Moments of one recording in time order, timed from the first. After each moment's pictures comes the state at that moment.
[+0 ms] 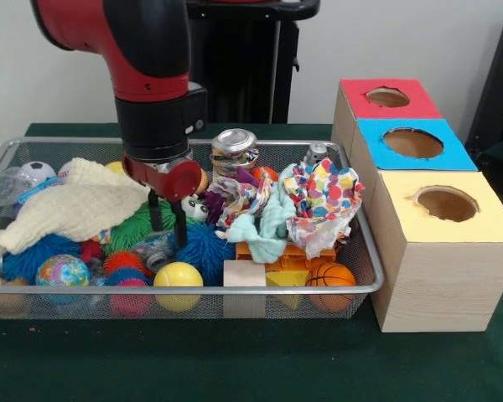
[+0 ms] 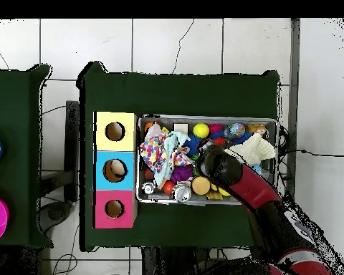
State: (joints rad) arm -0.54 -0.46 0.08 1.76 0.17 0.15 1.95
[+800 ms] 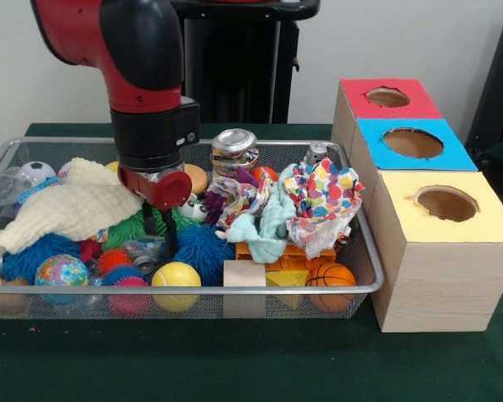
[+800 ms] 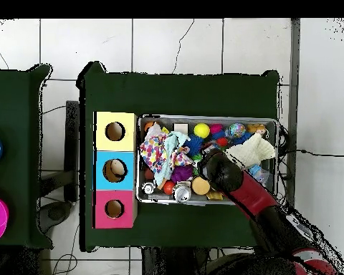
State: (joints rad) arm -0.60 -0.43 0.13 1.79 0.17 0.04 1.95
